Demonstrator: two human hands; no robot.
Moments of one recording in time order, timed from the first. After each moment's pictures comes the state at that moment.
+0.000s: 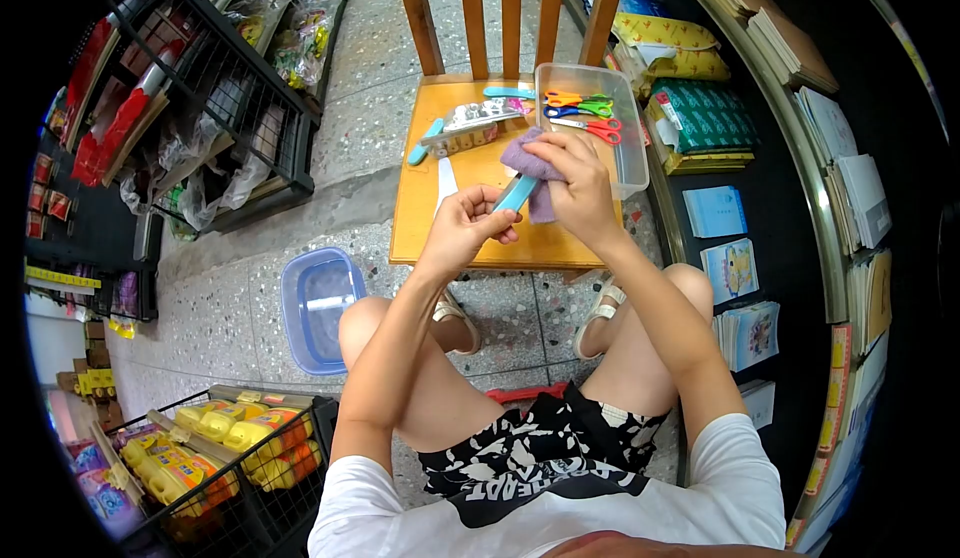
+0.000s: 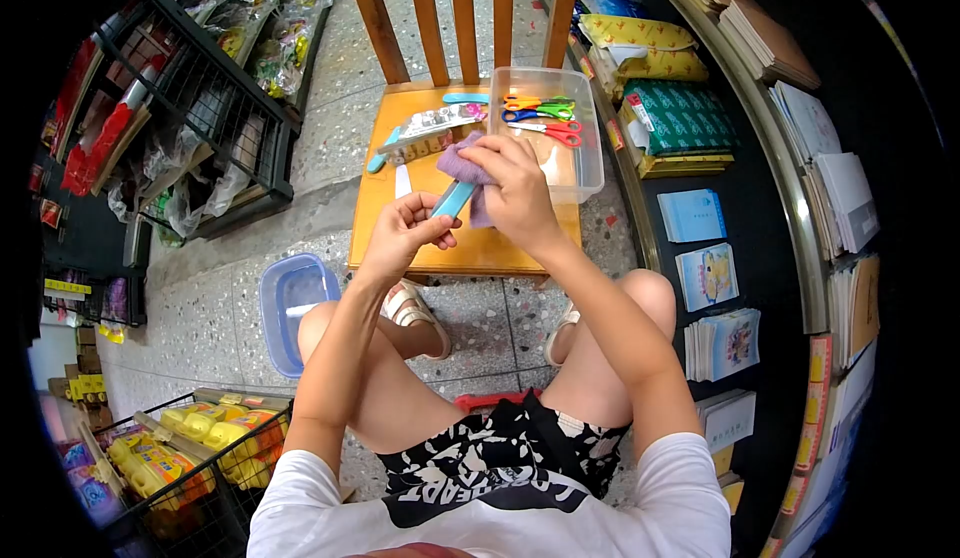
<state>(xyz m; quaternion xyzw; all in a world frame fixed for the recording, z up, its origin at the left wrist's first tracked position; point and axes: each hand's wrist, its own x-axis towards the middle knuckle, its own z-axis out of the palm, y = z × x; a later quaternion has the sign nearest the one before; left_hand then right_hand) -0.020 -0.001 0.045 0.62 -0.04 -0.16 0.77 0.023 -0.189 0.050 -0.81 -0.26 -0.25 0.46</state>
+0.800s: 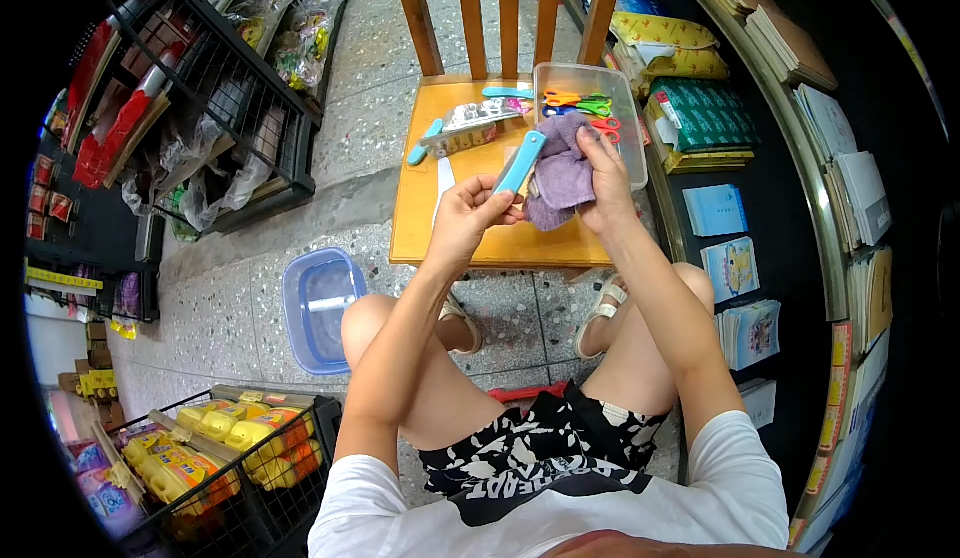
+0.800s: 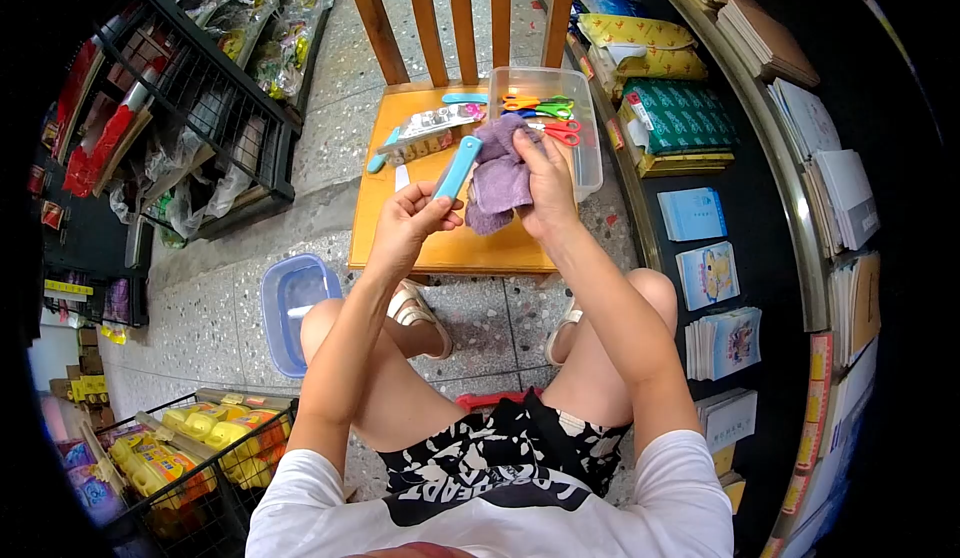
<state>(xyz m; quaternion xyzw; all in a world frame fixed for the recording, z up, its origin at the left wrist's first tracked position) -0.011 -0.013 0.035 0.59 -0.01 -0.12 0.80 0.033 -0.199 0.041 -0.39 0.03 0.06 0.92</state>
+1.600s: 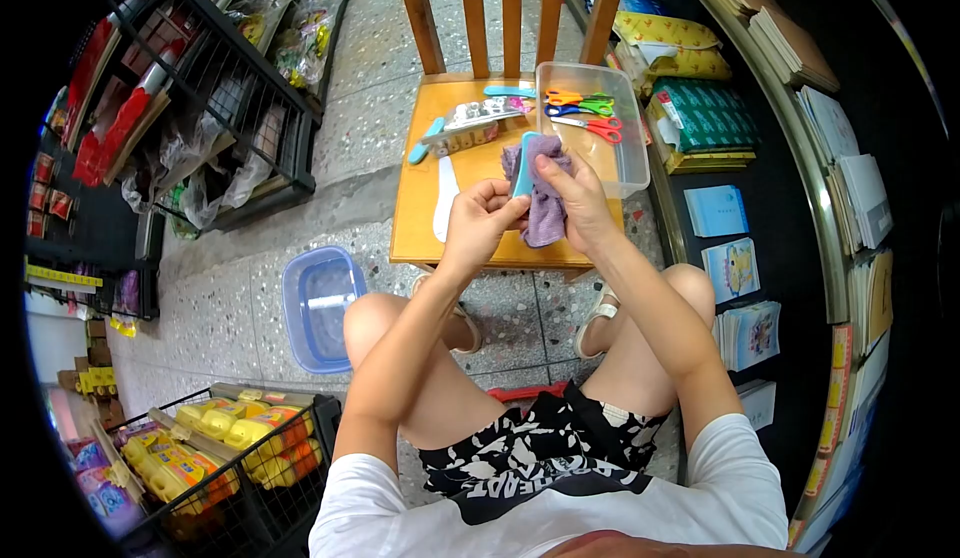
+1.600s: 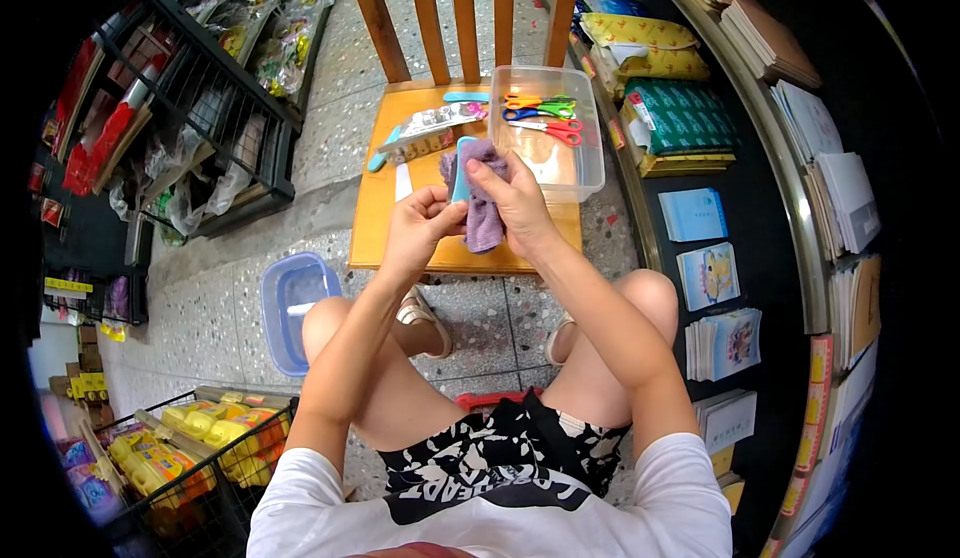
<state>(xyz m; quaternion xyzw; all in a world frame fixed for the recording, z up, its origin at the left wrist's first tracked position) -0.016 -0.028 0.033 0.60 0.00 -0.11 0.79 0.013 -0.179 0.038 -0.46 -0.02 0.10 0.88</state>
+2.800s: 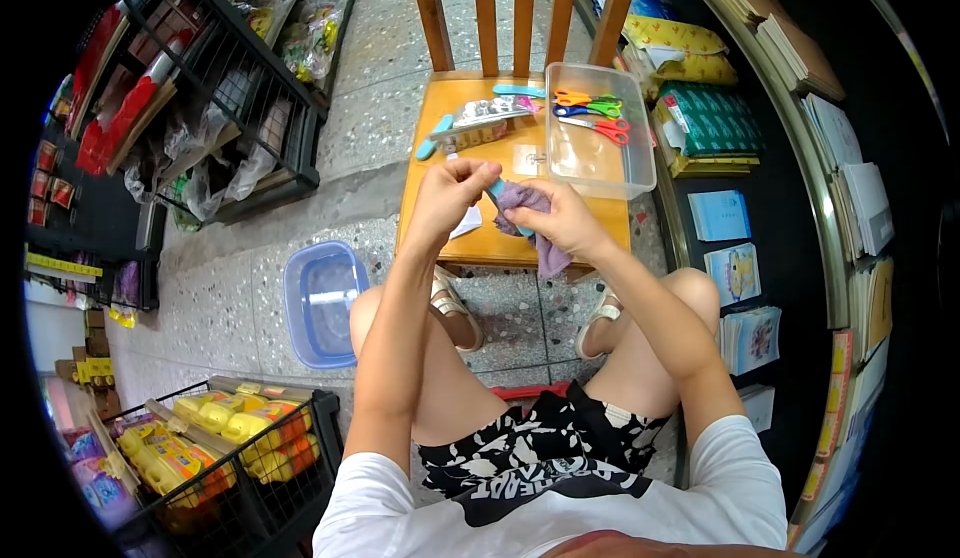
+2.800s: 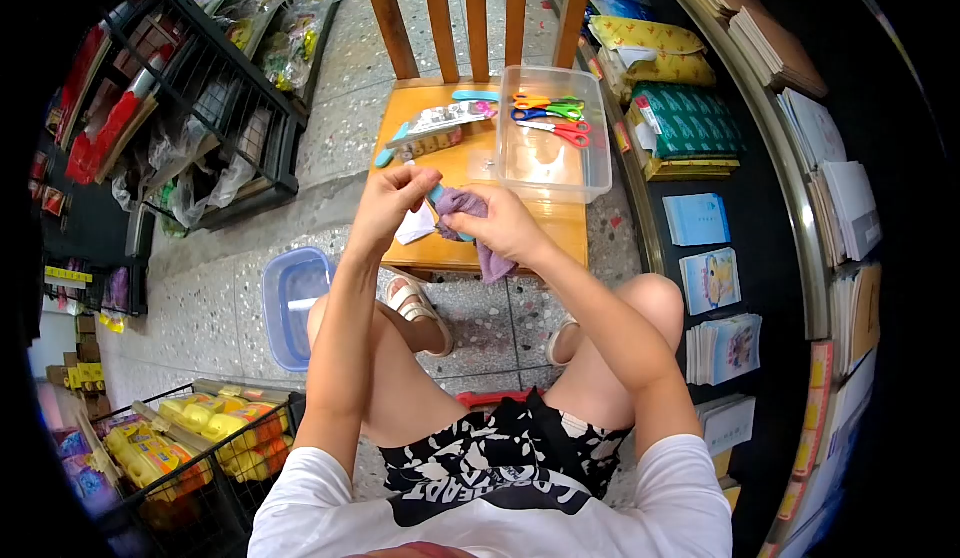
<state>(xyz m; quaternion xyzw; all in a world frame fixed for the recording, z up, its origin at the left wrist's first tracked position) 0.015 0.022 0.038 0.71 0.02 -0.08 0.70 0.005 -0.172 0.017 -0.66 -0.17 0.19 0.71</state>
